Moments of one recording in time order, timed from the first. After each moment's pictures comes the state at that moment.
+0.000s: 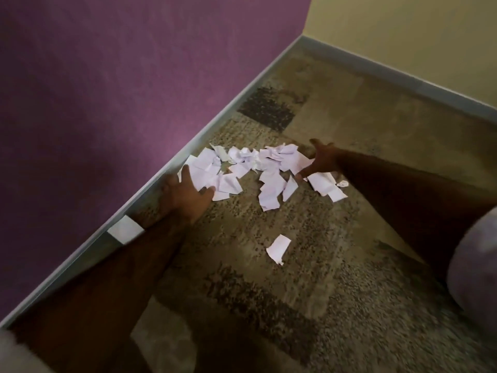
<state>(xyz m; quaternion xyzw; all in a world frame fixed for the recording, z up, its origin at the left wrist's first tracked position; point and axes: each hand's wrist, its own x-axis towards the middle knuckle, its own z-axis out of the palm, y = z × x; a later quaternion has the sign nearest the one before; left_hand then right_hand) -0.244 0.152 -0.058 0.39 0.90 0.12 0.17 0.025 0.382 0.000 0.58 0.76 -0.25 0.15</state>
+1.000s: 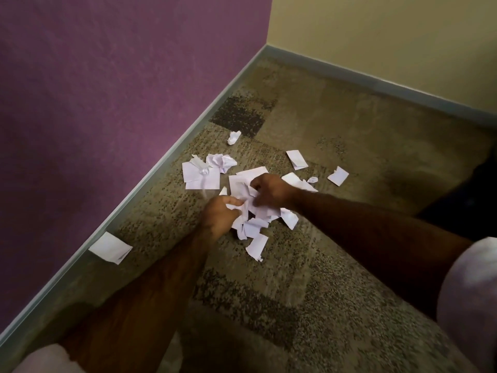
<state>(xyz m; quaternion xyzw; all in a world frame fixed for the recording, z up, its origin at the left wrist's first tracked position) -0.138 0.172 -0.043 0.44 0.75 0.30 0.40 0.002 0.274 0.000 0.45 0.84 -0.31 0.06</state>
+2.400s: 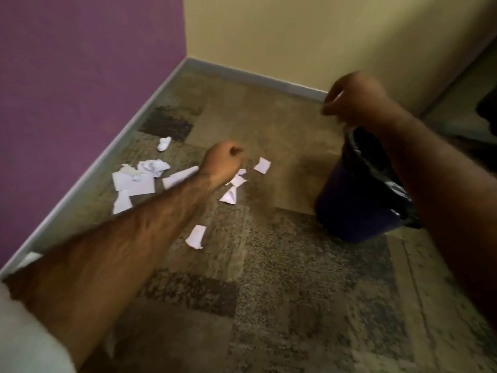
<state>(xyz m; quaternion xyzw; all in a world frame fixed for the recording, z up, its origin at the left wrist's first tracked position) 0.002 0.214 0.104 0.61 0.62 0.33 0.36 0.239 0.245 0.261 0.73 0.67 -0.13 -0.12</state>
